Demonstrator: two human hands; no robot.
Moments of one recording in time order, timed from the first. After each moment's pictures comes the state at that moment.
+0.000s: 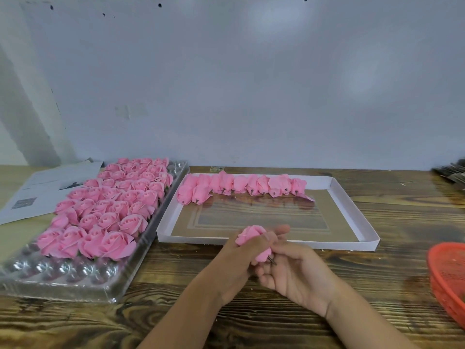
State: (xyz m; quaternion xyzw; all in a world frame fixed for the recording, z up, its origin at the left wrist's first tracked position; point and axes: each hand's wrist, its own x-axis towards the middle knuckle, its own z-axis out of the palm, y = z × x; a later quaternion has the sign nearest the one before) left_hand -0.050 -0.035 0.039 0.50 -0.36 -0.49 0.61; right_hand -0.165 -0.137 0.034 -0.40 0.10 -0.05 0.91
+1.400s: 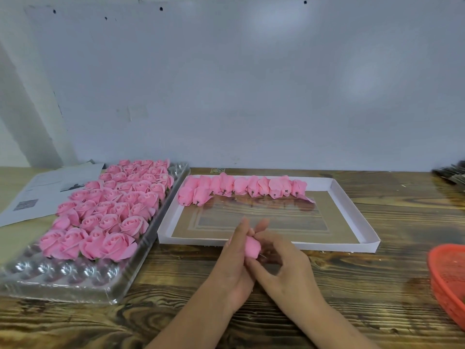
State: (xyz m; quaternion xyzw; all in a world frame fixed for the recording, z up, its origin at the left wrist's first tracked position) left_hand -0.068 -0.047 0.040 0.40 -0.07 -0.50 0.77; right_hand -0.159 -0.113 0.010 -0.81 0.16 -0.38 0.41
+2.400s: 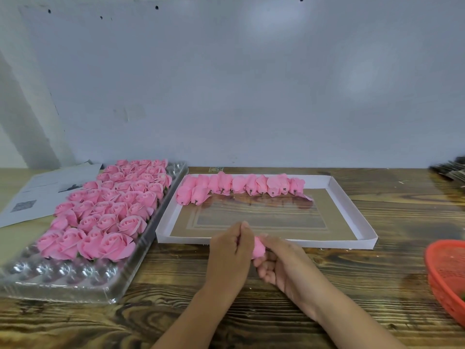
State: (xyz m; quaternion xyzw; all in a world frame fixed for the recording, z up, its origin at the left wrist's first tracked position) left_hand -0.050 -0.048 0.010 0.69 -0.42 0.01 0.58; right_hand -0.160 -0.126 0.027 -0.53 0.21 -0.16 0.81
